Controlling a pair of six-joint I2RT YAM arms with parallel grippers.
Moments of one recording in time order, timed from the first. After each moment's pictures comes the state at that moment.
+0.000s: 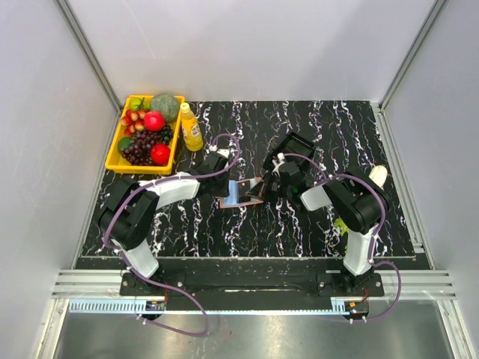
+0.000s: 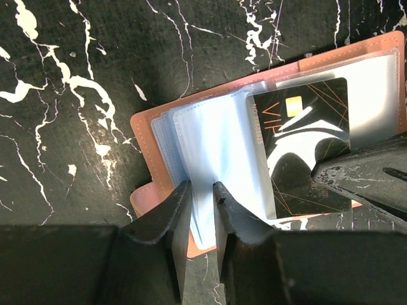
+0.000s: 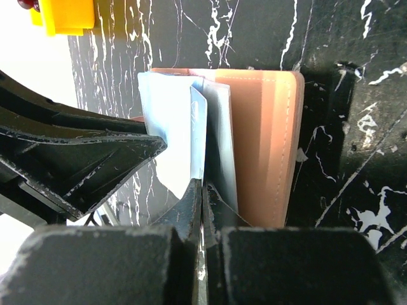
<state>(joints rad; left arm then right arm) -0.58 1.71 0.95 -0.20 -0.03 -0.42 0.56 1.91 0.73 0.65 -0.41 0.98</state>
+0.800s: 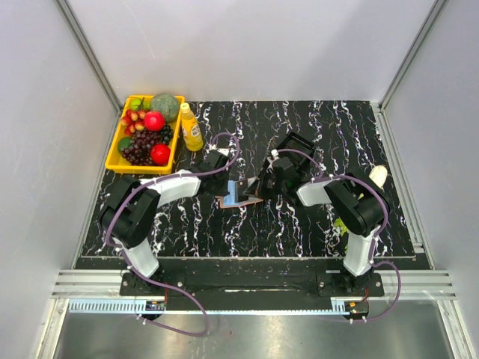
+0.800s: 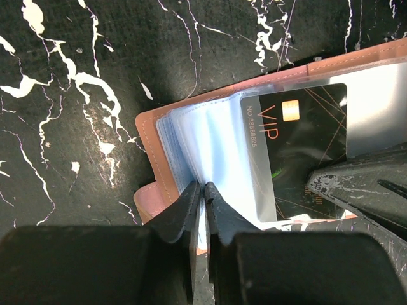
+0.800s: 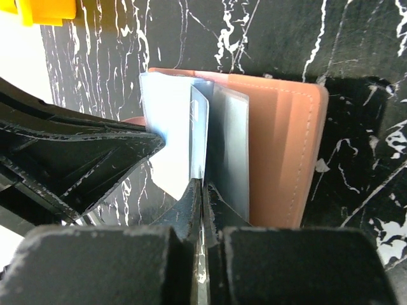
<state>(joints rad) -0.58 1.73 0.98 -0.25 -0.04 -0.44 0.59 1.89 0.83 0.46 -0.37 0.89</state>
